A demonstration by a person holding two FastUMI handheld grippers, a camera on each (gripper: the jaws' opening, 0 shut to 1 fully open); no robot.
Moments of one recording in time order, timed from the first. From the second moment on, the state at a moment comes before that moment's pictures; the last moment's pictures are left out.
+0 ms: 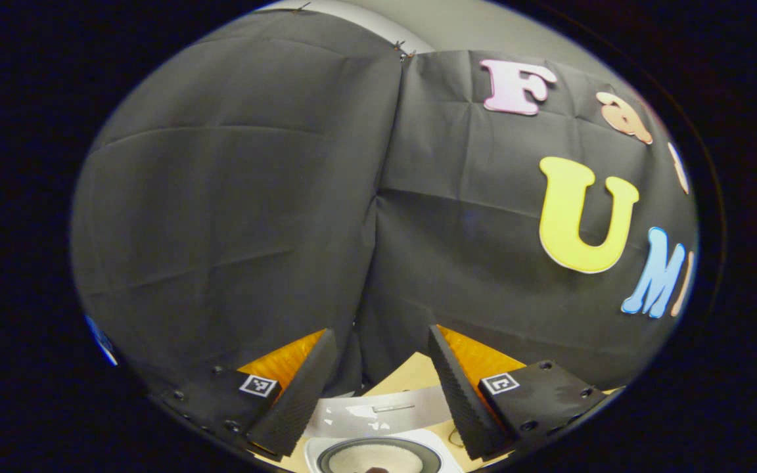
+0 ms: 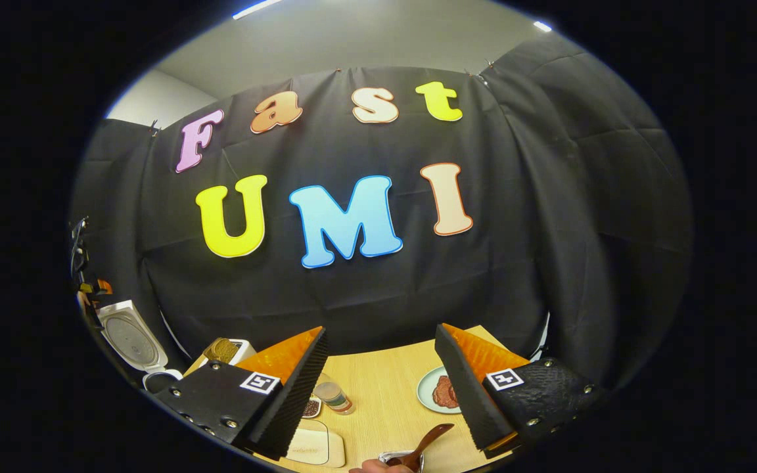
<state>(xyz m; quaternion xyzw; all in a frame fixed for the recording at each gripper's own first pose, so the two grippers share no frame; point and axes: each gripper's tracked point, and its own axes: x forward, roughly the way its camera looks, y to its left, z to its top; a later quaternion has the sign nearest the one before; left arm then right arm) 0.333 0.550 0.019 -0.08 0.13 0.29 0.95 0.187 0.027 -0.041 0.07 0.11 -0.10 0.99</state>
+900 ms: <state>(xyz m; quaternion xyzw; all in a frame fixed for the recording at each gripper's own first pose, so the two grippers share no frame) 0.327 0.550 0.001 -0.03 0.13 0.28 0.95 0.191 0.059 -0.020 0.08 0.10 -0.04 0.99</state>
